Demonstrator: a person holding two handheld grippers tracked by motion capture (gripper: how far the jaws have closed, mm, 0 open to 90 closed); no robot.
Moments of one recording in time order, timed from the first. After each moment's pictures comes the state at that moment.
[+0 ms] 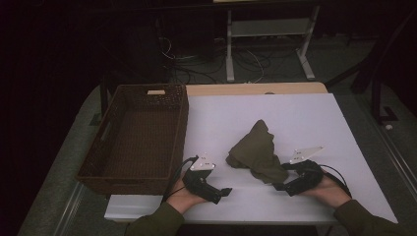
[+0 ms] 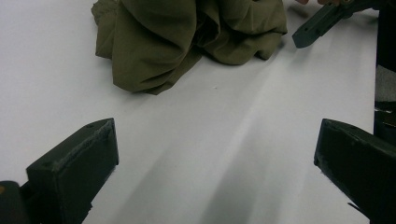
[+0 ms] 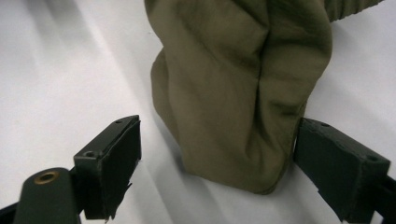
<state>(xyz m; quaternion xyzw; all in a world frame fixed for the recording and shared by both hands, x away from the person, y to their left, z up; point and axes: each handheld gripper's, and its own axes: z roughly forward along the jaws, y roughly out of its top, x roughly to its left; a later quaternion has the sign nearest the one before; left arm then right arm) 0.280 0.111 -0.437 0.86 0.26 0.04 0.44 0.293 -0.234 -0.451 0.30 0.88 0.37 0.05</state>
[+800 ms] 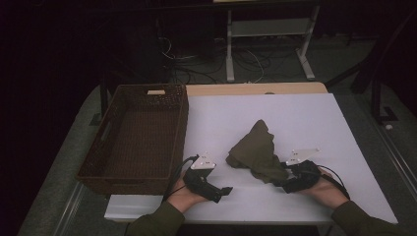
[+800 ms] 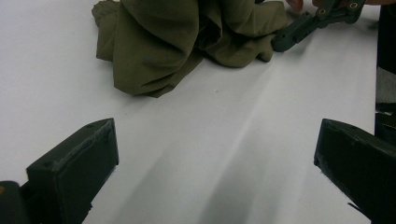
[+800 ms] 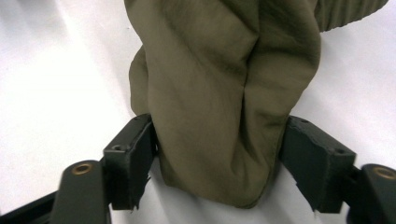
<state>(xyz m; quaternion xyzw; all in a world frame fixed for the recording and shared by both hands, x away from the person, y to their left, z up) 0.282 0.110 -0.437 0.86 0.26 0.03 0.44 0.293 -0.227 -0.454 0.29 0.88 0.35 0.10</state>
